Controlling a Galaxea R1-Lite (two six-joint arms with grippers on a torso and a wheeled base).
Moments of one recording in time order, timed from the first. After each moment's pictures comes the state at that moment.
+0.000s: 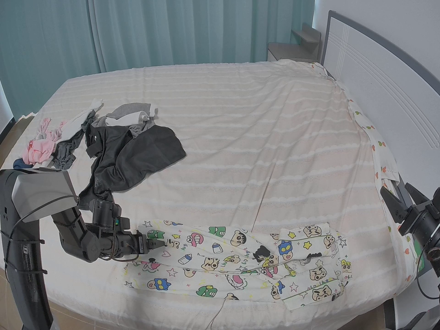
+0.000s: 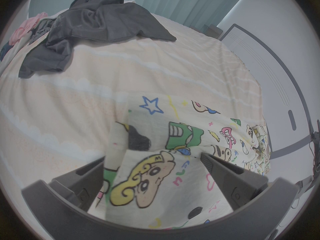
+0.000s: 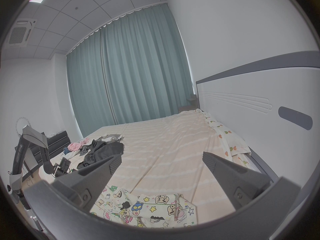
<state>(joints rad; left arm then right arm) -0.11 2.31 -0.68 -0.80 -0.30 -0.22 0.22 1.24 -0.02 -1.27 -0.06 0.16</state>
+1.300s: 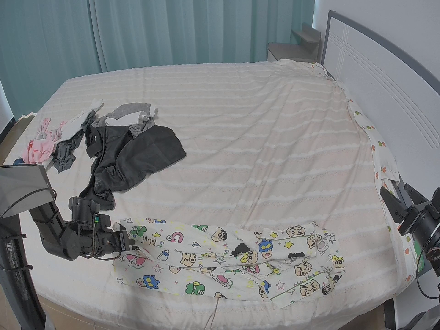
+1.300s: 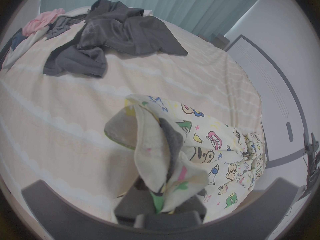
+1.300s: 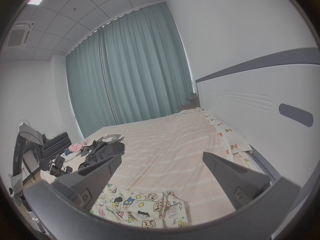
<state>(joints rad) 0.00 2.20 -0.58 -0.79 -0.33 -0.22 0.21 1.25 -0.02 -1.27 -0.05 0.18</state>
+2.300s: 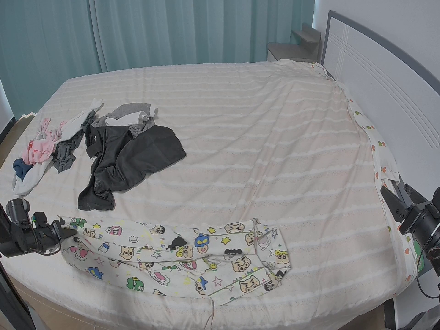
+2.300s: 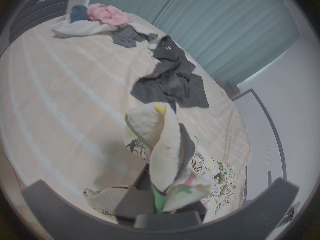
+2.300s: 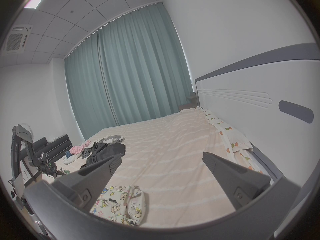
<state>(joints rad) 0.56 2.06 -0.49 -0.76 -0.71 -0.22 0.20 1.25 -0.02 -1.27 -0.04 0.21</state>
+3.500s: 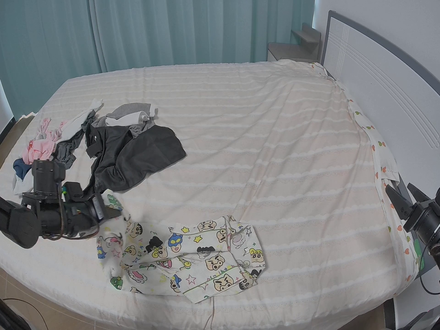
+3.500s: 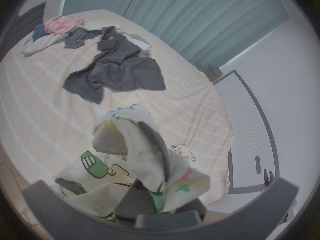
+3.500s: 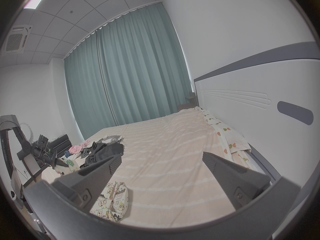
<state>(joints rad) -0.05 1.65 -0.58 -0.43 -0.35 -0.56 0.08 1.25 -0.02 -1.27 0.08 0.21</state>
